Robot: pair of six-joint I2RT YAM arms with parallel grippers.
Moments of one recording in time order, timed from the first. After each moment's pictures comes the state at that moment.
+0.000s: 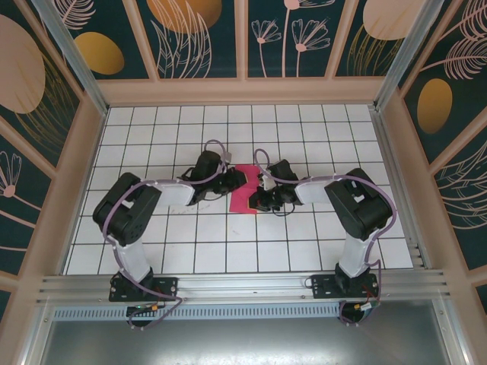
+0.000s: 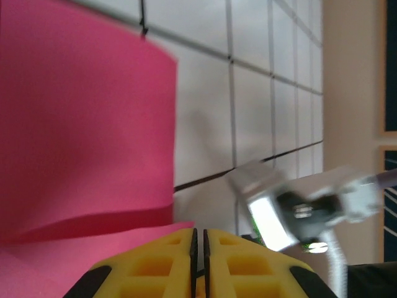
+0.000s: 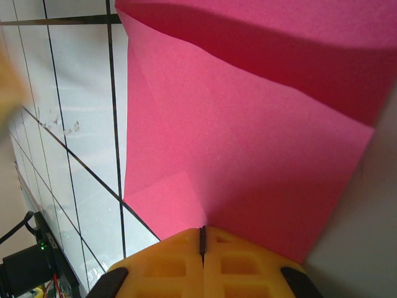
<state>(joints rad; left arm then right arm) -0.58 1.85 0.87 0.34 0.46 -0.98 0.59 1.83 0.83 0.00 -0.63 0.65</state>
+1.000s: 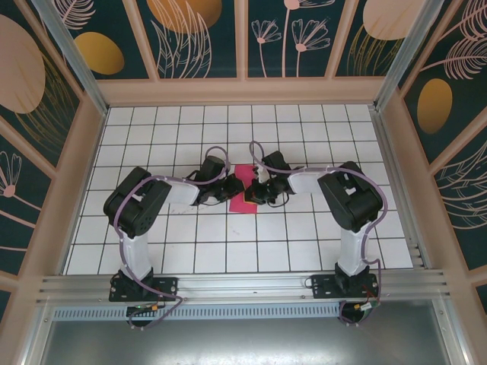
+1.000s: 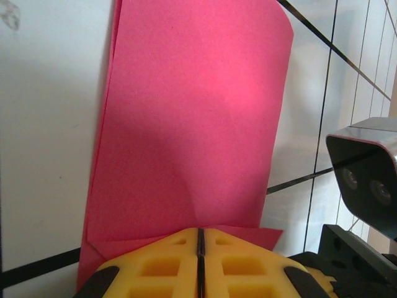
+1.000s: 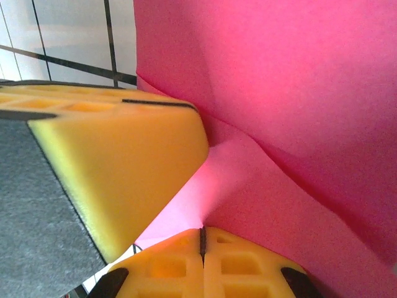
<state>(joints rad) -0.58 1.93 0.89 0.26 0.40 -0.99 0.59 1.93 1.01 -0.14 -0.63 0.65</state>
